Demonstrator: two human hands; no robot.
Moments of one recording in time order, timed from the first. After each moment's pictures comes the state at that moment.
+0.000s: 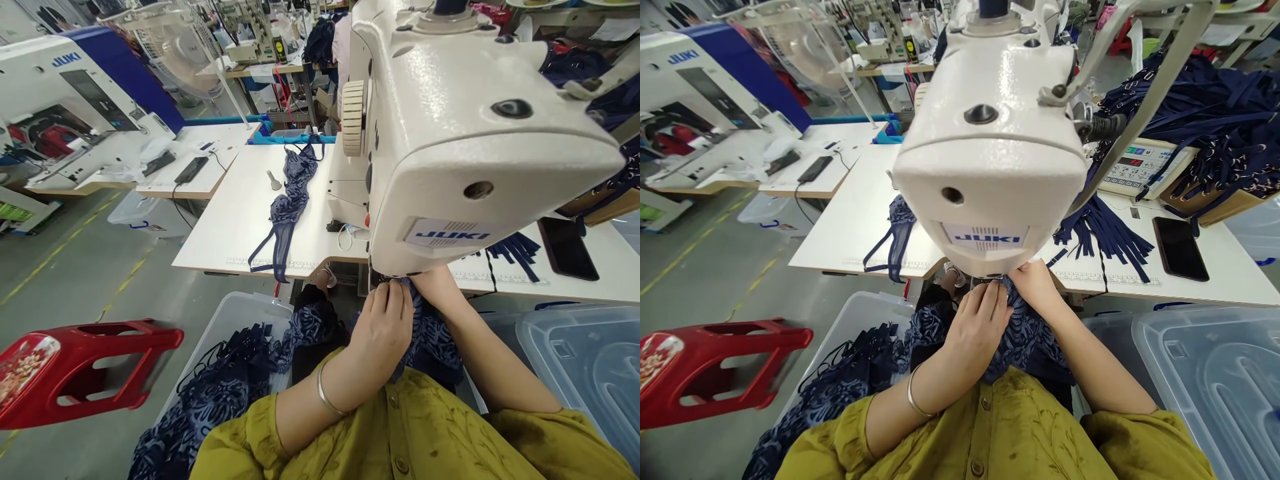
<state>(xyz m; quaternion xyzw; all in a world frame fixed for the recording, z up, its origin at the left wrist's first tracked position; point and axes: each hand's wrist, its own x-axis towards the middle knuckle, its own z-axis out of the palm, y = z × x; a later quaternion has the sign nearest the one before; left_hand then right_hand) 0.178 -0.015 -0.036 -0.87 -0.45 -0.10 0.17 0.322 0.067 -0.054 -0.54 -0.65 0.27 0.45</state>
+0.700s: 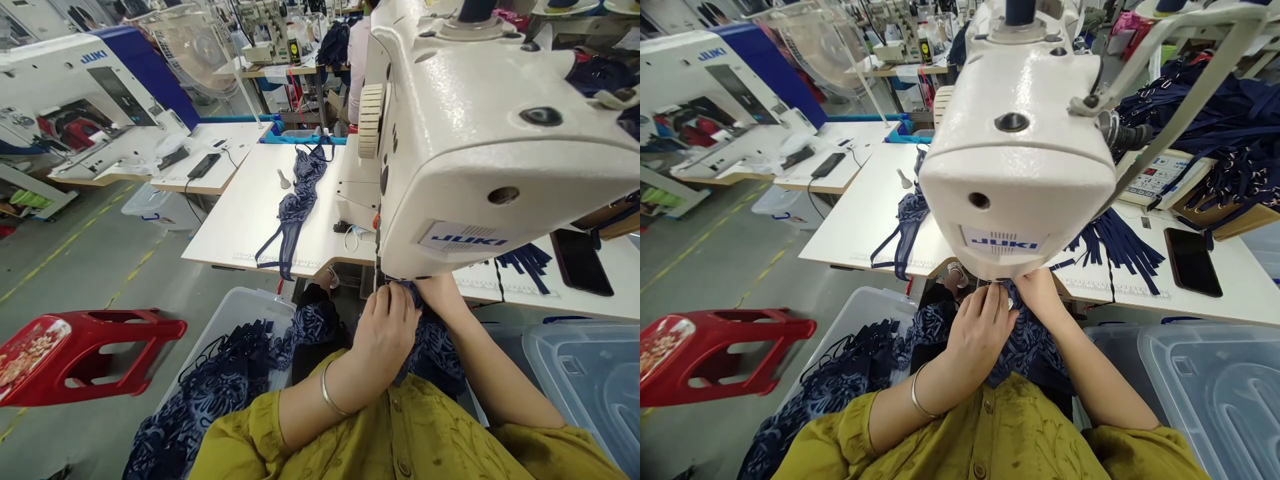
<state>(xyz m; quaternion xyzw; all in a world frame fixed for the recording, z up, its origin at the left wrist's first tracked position) 0.181 -0.016 -0.034 -0.85 -0.48 -0.14 0.18 0.321 0.067 -0.064 -0.55 -0.64 0.28 0.46</state>
